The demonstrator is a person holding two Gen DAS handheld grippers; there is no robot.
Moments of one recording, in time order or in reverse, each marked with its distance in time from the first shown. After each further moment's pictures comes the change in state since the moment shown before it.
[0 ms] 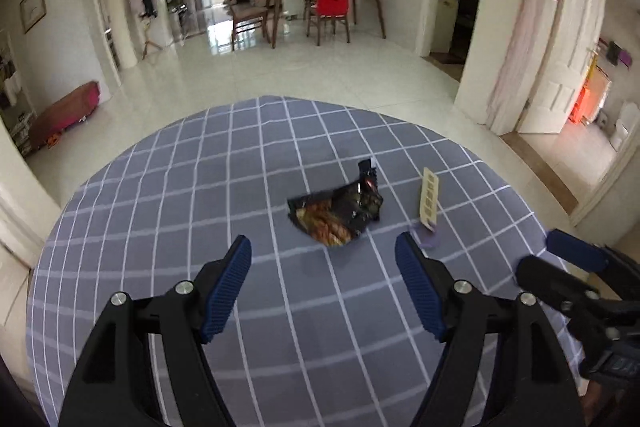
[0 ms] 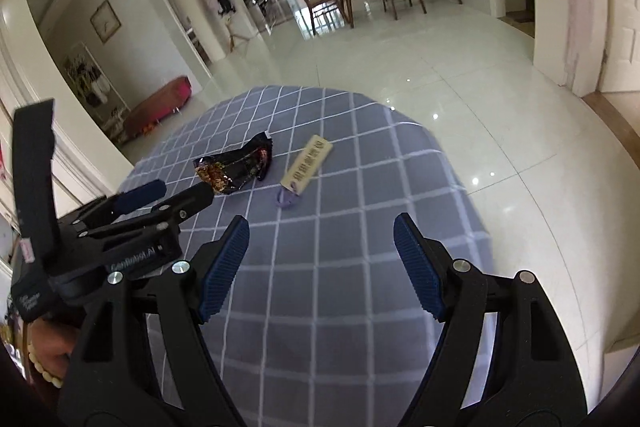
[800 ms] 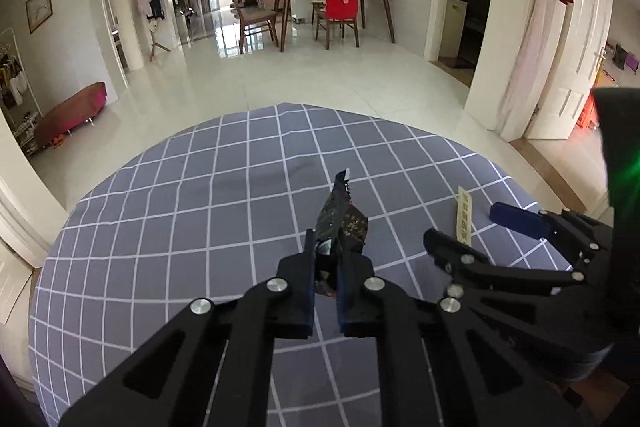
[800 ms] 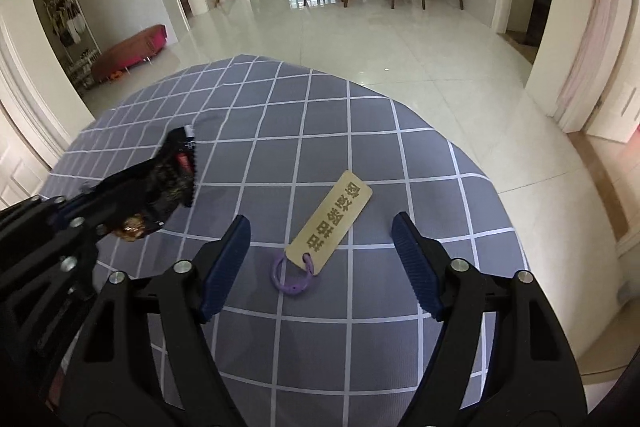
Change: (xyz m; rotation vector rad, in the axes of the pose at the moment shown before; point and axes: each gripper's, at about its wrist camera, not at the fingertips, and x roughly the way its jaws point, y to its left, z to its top) left arm 0.013 0.013 0.012 -0.031 -0.018 0.043; right arm 0.080 0.037 0.032 -0.169 0.097 -0.167
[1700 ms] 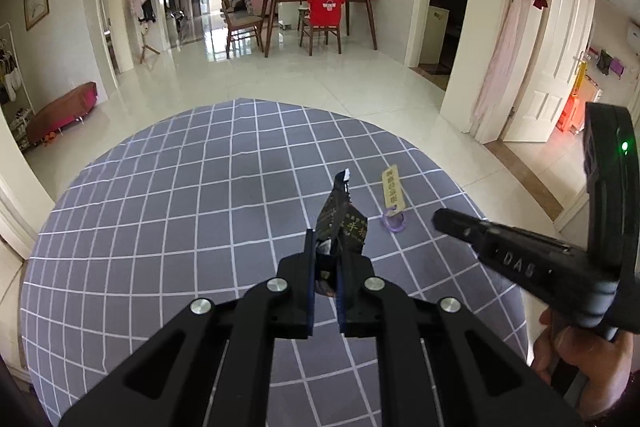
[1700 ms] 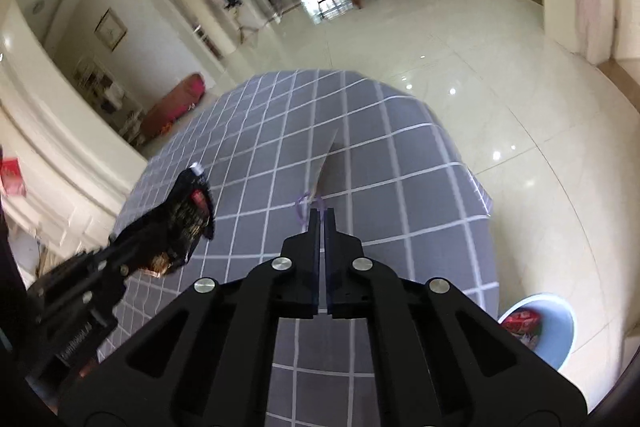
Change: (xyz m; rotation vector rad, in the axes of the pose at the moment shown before) left arm -0.073 -0.058 -0.041 -0.007 -0.025 -0.051; right arm -0.065 -0.081 -0.056 0.251 -0.046 0.249
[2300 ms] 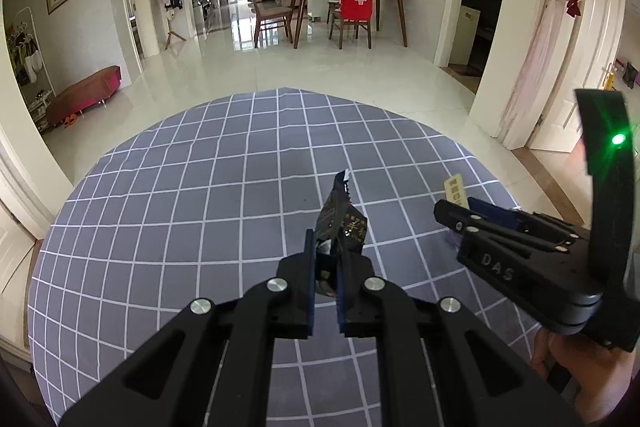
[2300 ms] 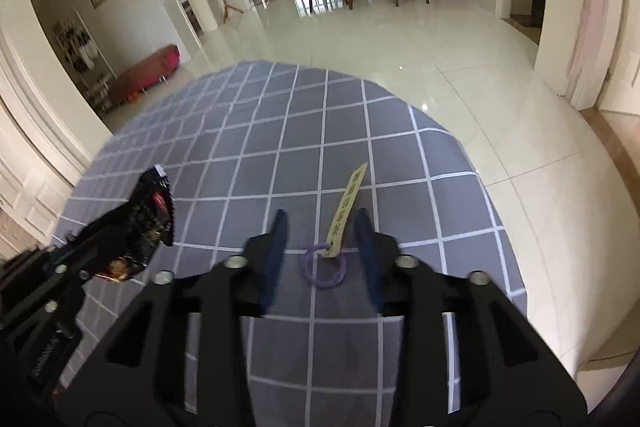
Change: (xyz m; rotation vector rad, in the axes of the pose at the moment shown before) left arm 0.025 0.038 0.008 -0.063 0.031 0.071; right arm 0.057 0.046 0.017 -0.175 0.037 -0.151
